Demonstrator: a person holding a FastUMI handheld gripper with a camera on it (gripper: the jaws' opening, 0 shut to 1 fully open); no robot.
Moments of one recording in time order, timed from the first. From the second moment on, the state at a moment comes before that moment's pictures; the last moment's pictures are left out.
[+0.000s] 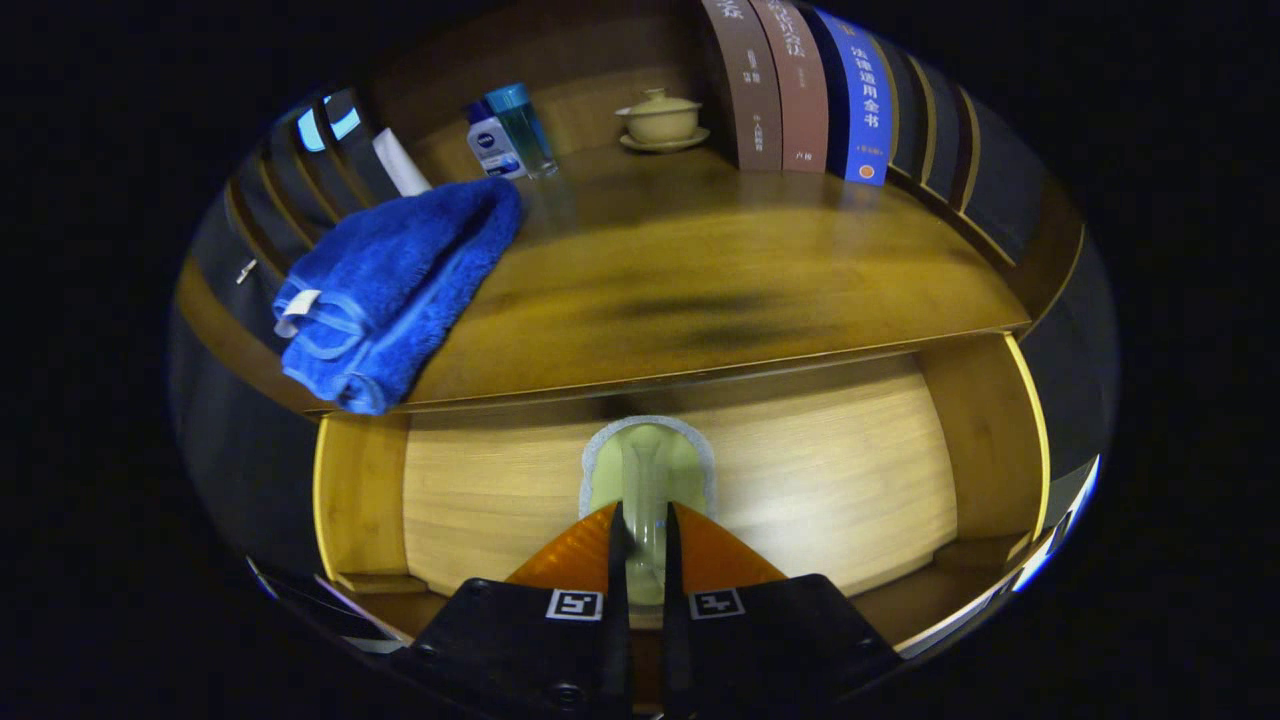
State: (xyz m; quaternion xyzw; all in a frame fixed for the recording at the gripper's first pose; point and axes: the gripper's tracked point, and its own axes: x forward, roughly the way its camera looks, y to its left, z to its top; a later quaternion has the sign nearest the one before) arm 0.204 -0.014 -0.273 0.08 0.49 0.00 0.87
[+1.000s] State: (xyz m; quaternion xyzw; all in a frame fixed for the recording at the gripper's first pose) arm 0.347 -0.017 -0.193 0.02 0.48 0.00 0.88
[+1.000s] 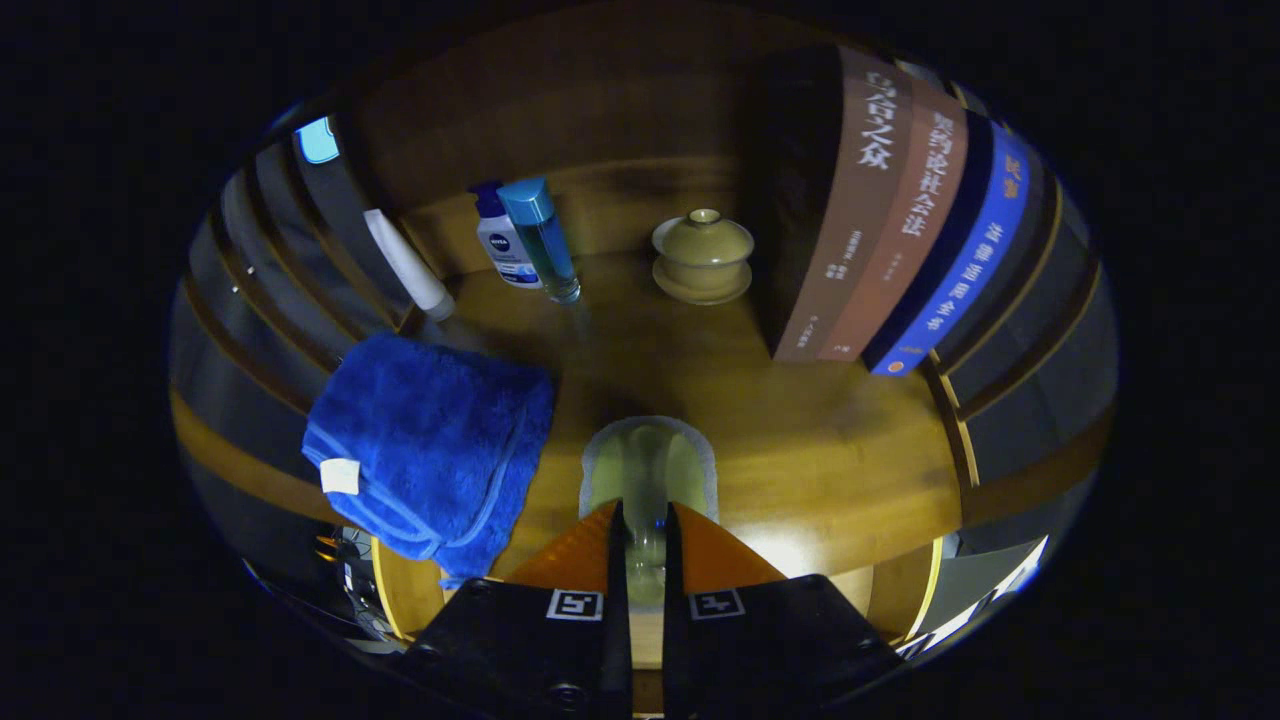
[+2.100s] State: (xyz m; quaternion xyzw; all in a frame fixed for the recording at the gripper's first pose) arm 0.332 -0.015 -0.165 0.01 0.38 0.02 0.93
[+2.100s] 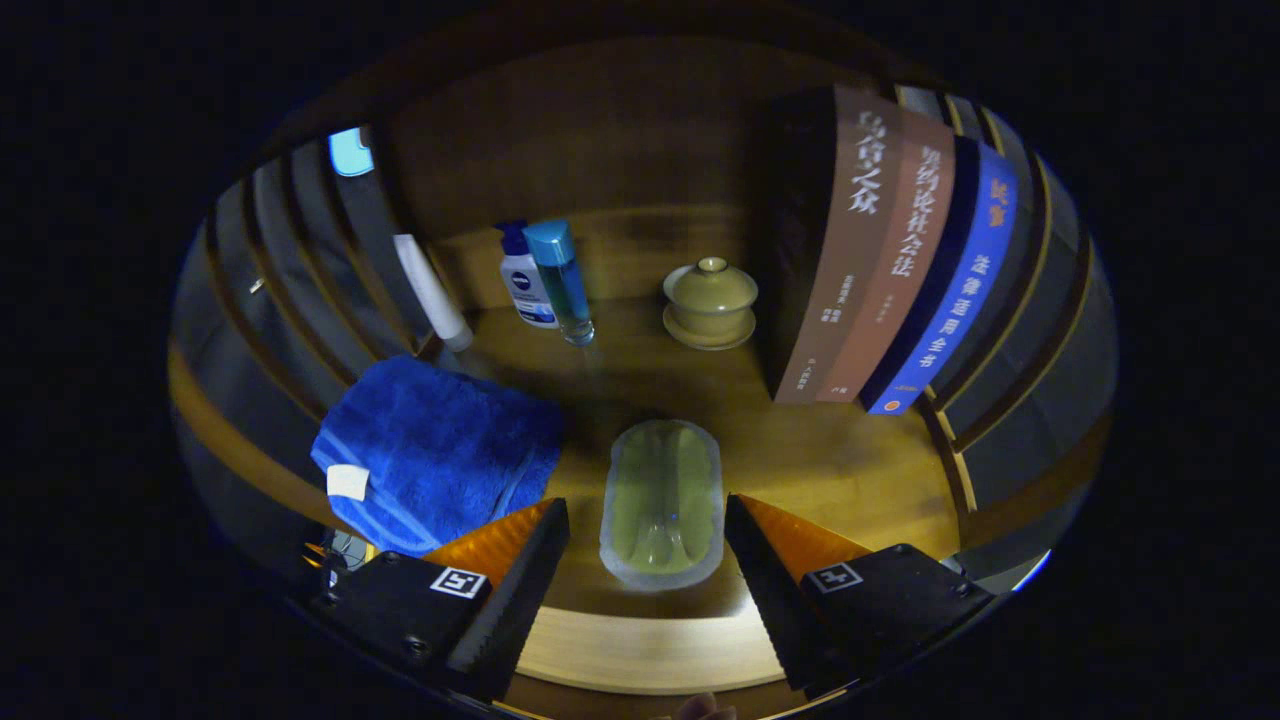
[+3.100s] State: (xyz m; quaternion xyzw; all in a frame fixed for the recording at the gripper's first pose) arm 0.078 0.007 -0.098 0.03 0.03 0.01 1.00
